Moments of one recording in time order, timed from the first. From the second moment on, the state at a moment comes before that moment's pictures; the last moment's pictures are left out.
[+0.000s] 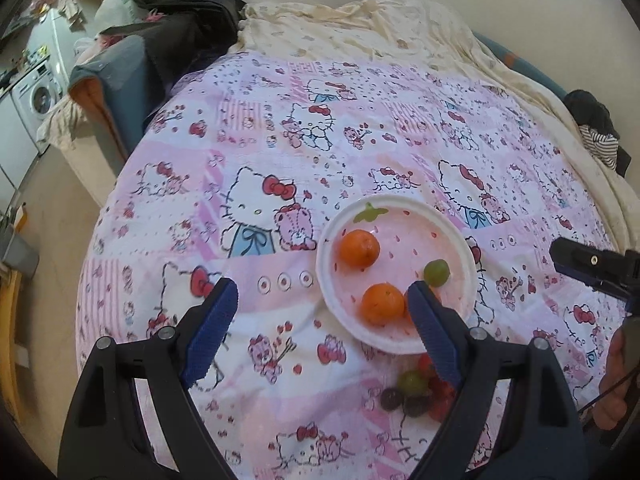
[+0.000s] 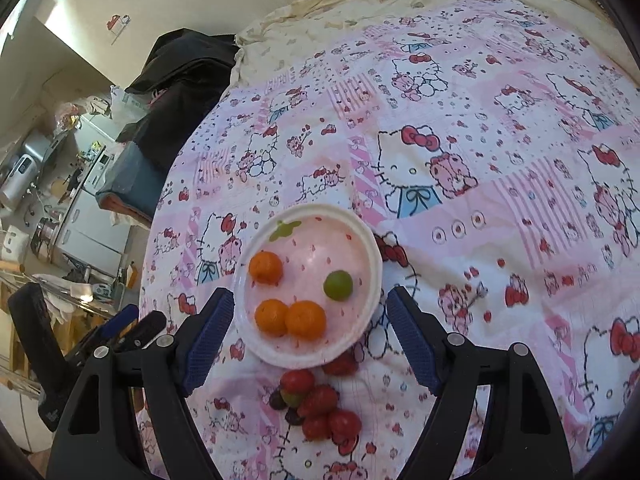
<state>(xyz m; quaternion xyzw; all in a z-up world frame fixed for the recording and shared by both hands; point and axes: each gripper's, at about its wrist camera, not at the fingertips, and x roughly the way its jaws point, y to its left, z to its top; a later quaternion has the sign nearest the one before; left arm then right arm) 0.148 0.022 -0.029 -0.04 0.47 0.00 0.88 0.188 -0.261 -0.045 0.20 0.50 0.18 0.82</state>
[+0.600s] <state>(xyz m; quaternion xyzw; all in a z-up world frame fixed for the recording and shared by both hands) 0.084 0.026 -0.021 -0.05 0.46 0.00 0.89 0.115 -0.268 -0.039 0.18 0.50 0.17 0.83</state>
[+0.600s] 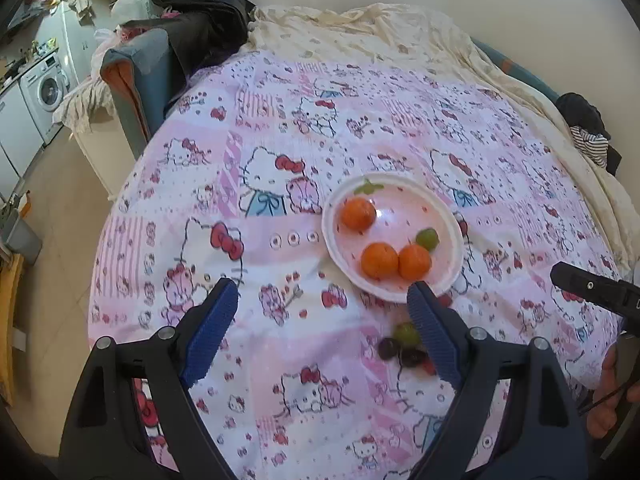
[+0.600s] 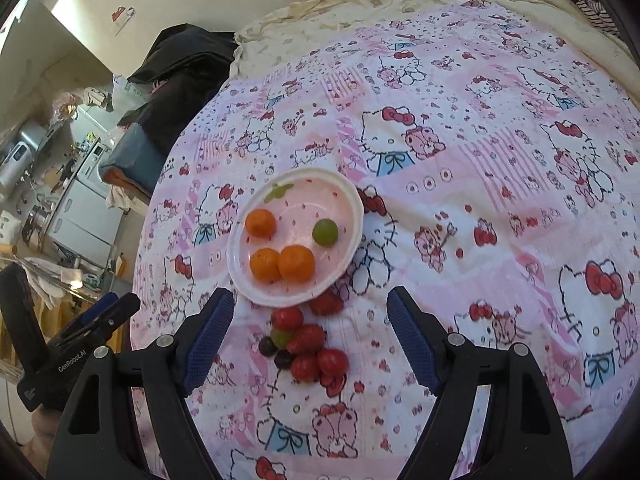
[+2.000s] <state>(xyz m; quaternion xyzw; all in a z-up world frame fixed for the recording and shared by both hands) 0.115 -0.051 -0.156 0.04 0.59 -0.14 0.79 0.127 -0.276 -0.073 0.24 0.55 0.15 0.79</state>
